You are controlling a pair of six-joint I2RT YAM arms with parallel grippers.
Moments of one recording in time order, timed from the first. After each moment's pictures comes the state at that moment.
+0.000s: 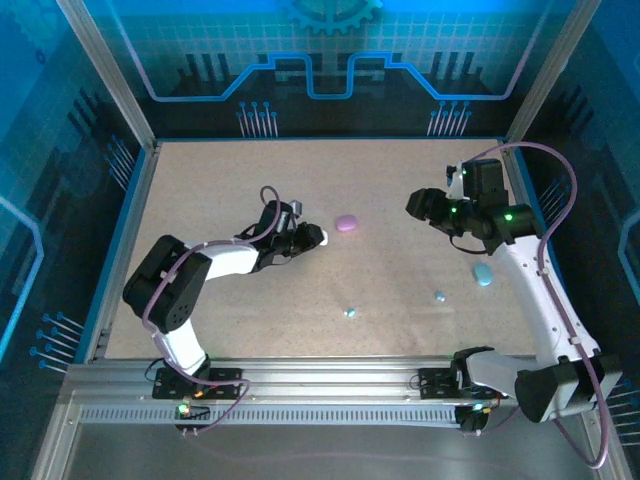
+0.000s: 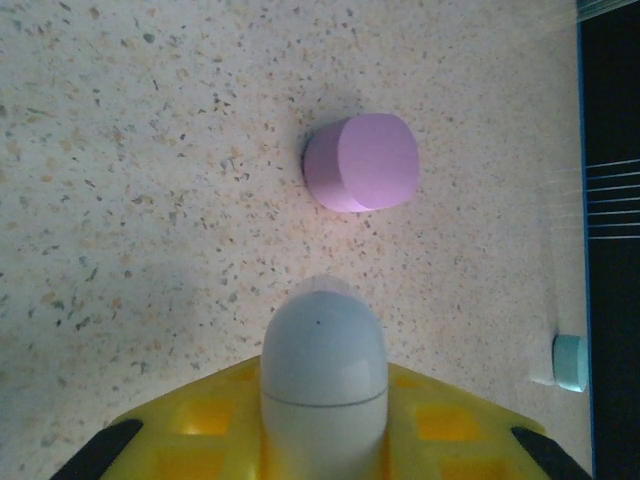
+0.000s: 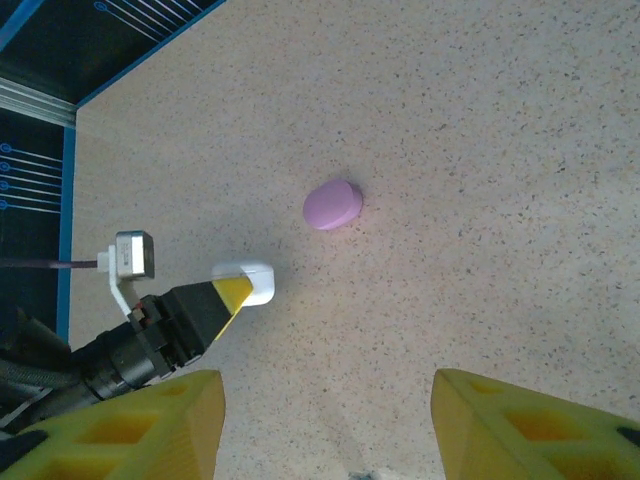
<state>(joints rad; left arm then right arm) -0.46 1.77 0.86 0.23 0.31 -0.90 0.16 1.17 1.25 -0.88 -0.30 0.58</state>
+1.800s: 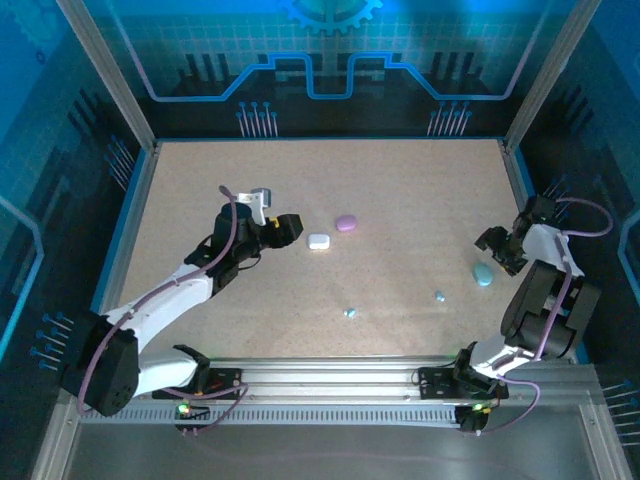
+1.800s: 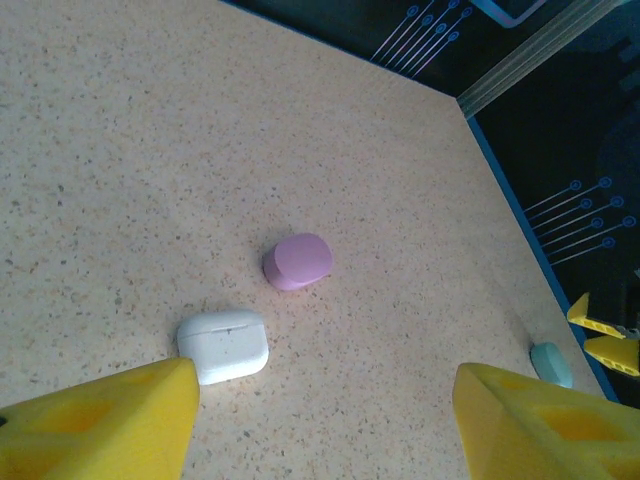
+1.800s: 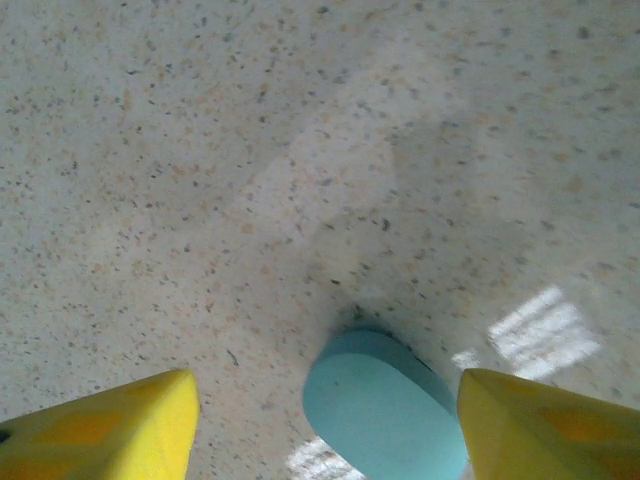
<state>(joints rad) -0.41 1.22 0.69 0.13 0.20 -0.61 -0.47 1.55 0.99 -0.72 -0.17 0.33</state>
